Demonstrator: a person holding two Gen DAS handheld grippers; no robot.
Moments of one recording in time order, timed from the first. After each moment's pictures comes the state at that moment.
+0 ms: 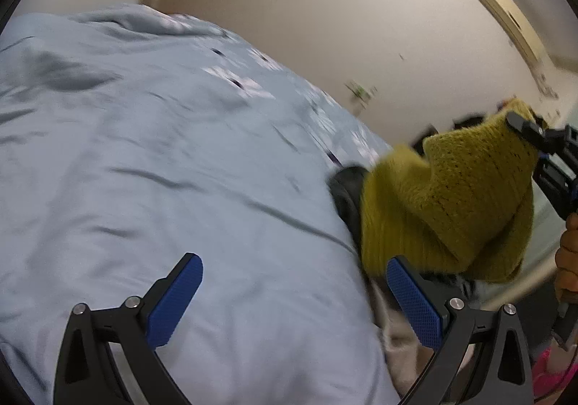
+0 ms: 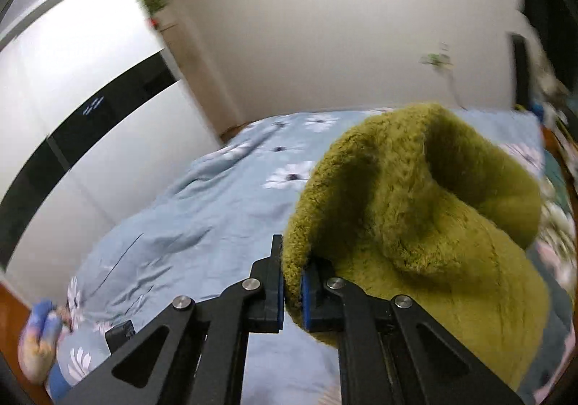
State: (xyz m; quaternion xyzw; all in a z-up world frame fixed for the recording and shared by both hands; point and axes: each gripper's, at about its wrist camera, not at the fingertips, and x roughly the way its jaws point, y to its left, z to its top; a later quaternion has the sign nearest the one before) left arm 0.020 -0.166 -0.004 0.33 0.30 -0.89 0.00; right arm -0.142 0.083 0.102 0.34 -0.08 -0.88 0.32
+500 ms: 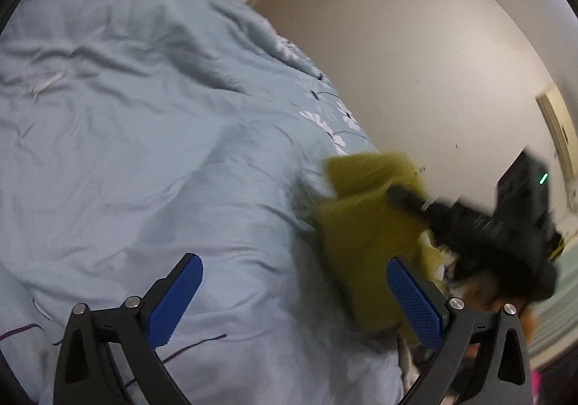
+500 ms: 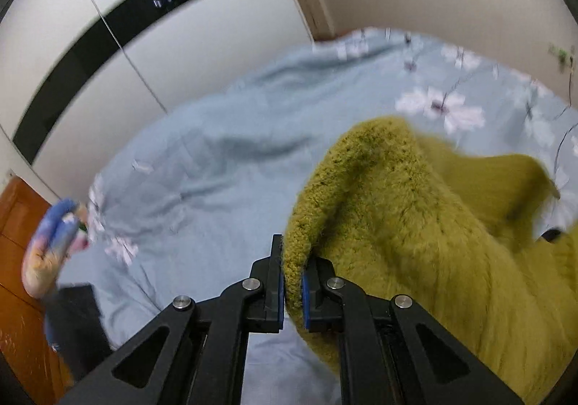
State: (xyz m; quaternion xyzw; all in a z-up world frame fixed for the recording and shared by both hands) left arm 0.086 -0.297 -0.029 0.28 0.45 -0.84 0.10; right arm -0.160 -0.151 -0.009 0.46 0.05 -0.77 0.44
